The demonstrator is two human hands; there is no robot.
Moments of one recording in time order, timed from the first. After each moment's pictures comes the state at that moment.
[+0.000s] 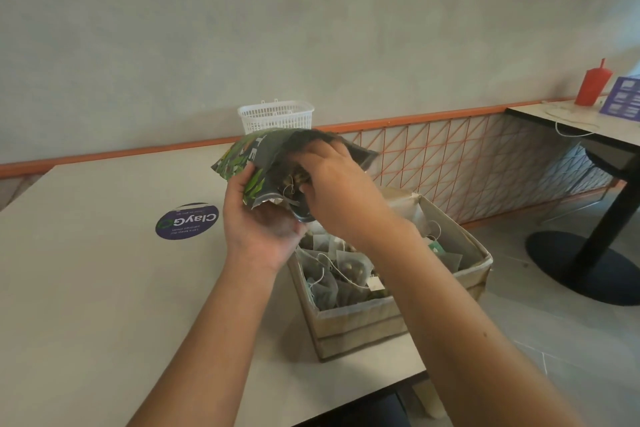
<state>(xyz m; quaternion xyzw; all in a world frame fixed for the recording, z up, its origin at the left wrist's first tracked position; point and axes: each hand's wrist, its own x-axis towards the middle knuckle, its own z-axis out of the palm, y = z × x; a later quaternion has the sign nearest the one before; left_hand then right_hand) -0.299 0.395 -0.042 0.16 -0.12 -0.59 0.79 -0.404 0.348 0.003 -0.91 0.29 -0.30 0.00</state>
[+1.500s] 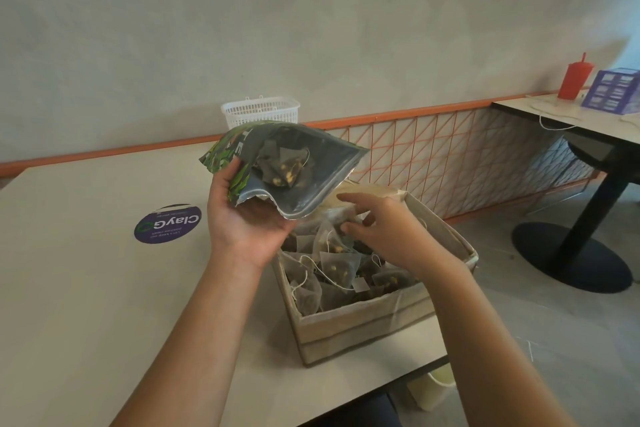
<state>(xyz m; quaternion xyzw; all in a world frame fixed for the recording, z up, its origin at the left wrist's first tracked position) -0.302 0.387 -0.038 0.16 -0.16 -0.59 0.77 -0.479 0.316 -0.050 -0.84 0.43 -0.22 0.25</state>
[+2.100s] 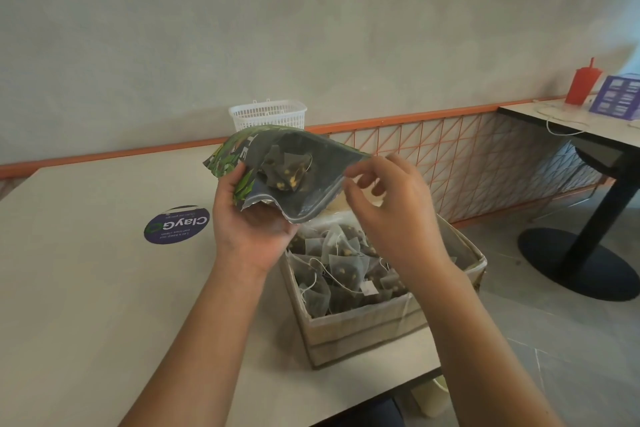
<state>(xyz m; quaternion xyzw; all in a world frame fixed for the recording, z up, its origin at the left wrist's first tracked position) -0.295 0.391 -0.039 0.16 -0.16 -0.59 0.78 -0.464 0.353 -0.017 -0.78 0.37 -0.48 0.14</state>
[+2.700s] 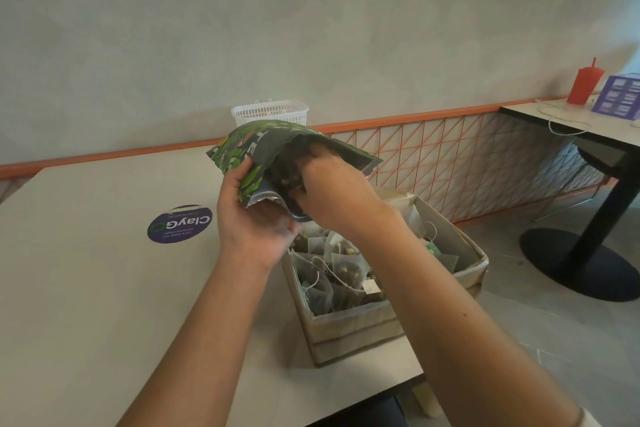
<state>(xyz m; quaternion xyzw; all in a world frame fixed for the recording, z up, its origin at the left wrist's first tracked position) -0.300 0.397 -0.029 0.20 -0.16 -0.58 0.77 -0.400 0.340 0.008 -0.91 0.35 -0.22 0.00</state>
